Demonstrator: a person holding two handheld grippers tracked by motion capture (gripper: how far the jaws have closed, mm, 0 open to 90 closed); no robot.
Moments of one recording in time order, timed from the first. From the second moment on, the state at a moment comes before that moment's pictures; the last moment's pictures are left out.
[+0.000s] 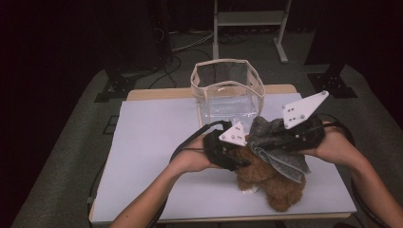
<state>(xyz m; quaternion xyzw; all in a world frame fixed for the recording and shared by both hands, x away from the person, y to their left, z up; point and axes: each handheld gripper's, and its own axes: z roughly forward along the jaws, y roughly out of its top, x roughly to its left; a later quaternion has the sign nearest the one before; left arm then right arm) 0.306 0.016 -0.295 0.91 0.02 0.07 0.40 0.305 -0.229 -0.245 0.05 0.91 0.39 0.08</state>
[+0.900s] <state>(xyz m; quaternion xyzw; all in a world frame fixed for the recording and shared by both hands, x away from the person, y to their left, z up) 0.287 0.145 -0.381 0.90 0.16 0.05 0.39 0.315 -0.225 -0.356 0.10 0.91 0.41 0.01</state>
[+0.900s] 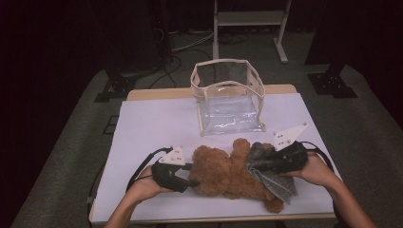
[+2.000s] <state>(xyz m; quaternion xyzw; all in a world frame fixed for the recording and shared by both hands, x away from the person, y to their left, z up) 0.296 0.125 -0.375 0.91 0.13 0.07 0.39 0.308 -0.336 -0.377 0.24 0.89 0.39 0.07</state>
